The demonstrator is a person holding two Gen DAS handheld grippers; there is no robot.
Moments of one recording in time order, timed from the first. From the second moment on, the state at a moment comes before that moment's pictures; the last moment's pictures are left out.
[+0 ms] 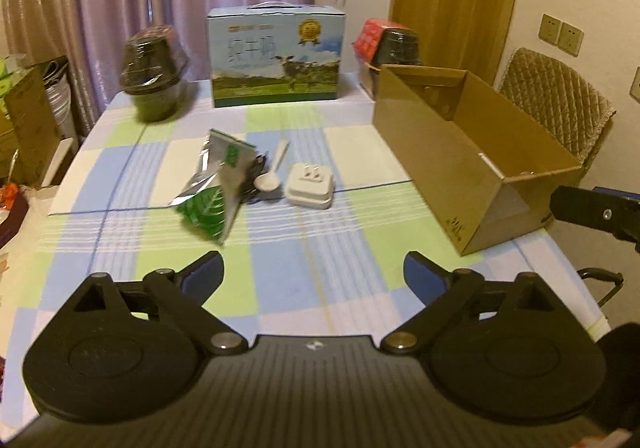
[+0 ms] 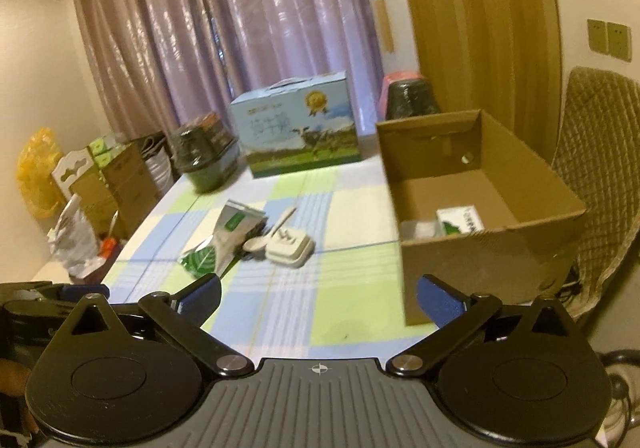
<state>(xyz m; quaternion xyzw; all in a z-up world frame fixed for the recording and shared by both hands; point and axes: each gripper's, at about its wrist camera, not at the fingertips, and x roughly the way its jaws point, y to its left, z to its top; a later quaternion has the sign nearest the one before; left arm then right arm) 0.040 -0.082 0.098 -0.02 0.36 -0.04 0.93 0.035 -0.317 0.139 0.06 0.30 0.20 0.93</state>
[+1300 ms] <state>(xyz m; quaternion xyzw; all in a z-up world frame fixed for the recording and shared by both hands) 0.001 -0.023 0.101 -0.03 0.37 0.00 0.93 0.029 -0.266 0.124 0.02 0.32 0.24 0.92</state>
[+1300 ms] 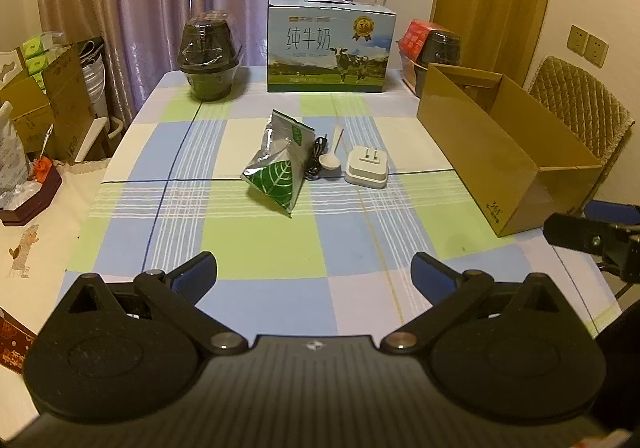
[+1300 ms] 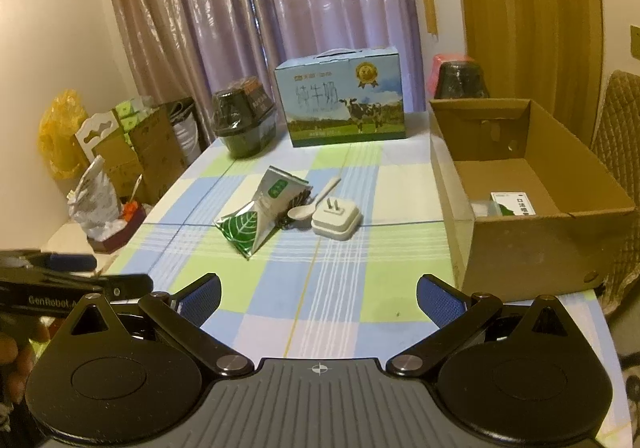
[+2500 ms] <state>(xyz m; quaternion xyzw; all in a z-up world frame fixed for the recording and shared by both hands) 0.198 0.034 0.036 0.08 0.43 -0.07 0.90 0.230 -0.180 0.035 -0.20 0.35 0.35 0.85</state>
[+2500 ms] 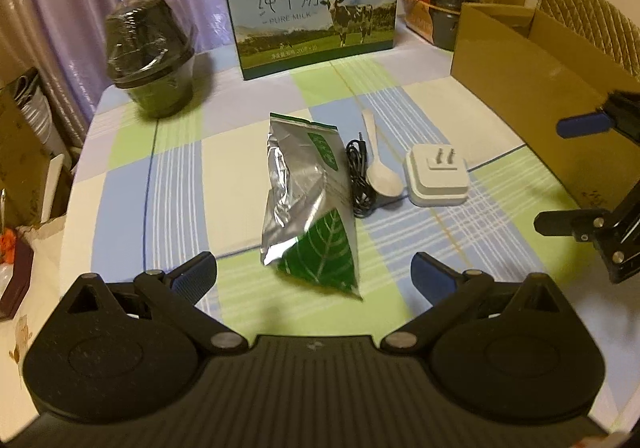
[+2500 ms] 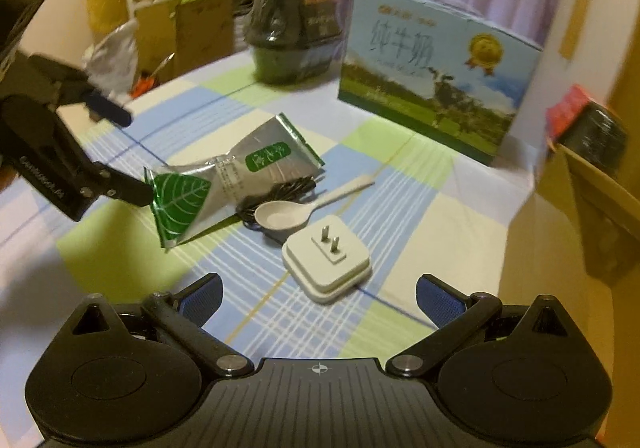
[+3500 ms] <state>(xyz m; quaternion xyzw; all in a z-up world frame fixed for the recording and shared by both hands) 0.319 0.051 -0.035 0.05 0.52 -0.15 0.84 0.312 -0.119 -0.028 -0.33 0.41 0.41 0.74</state>
